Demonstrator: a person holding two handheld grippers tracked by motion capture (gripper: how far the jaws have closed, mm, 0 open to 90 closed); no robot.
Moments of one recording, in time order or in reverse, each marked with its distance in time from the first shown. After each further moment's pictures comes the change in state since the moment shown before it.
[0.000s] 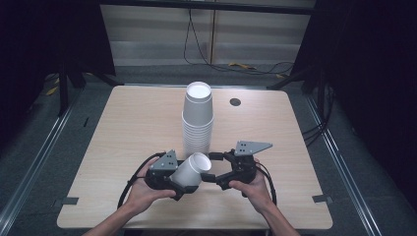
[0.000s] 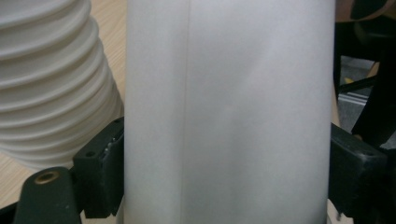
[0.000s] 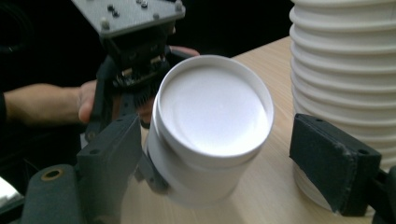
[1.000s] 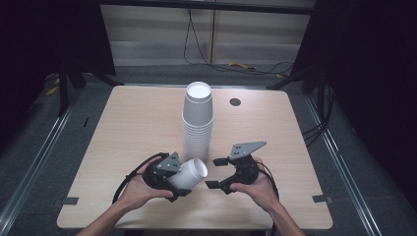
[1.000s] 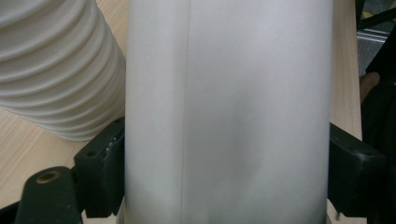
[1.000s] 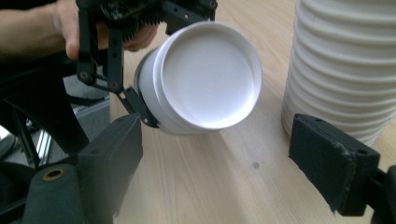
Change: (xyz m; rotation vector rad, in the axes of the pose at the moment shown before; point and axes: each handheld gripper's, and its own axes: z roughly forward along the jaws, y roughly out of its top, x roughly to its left) left arm 0.003 0.003 -0.001 0.236 -0.003 0.059; right arm -0.001 0.000 -0.002 0.248 -0.029 -0.042
